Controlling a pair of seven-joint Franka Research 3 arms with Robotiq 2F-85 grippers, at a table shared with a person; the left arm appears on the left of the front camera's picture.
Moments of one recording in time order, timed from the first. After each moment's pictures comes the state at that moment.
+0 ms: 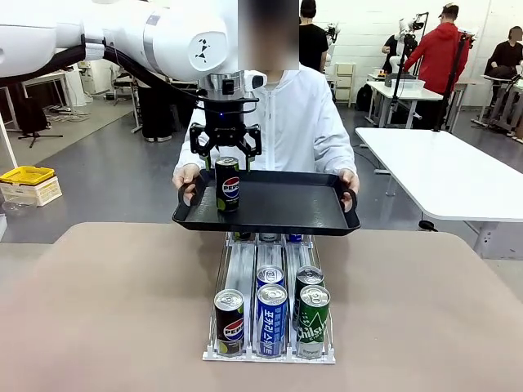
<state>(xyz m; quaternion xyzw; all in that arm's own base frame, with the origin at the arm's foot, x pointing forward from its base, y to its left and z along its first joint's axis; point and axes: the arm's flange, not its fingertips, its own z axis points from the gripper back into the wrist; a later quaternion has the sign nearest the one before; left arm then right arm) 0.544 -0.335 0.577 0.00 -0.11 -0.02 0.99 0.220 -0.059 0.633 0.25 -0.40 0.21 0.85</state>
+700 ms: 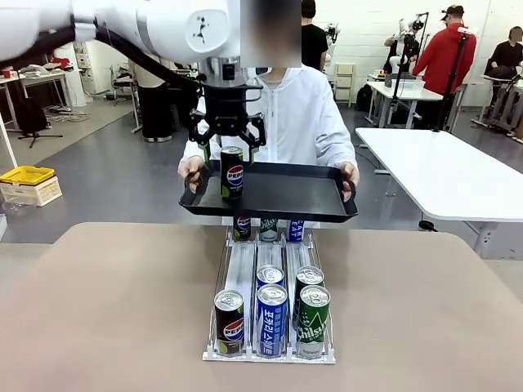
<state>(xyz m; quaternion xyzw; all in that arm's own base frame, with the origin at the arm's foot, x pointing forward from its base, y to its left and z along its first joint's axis) 0.502 -0.344 0.615 0.00 -0.12 -0.05 0.99 0.221 -0.059 0.633 0.25 -0.40 0.21 0.86</state>
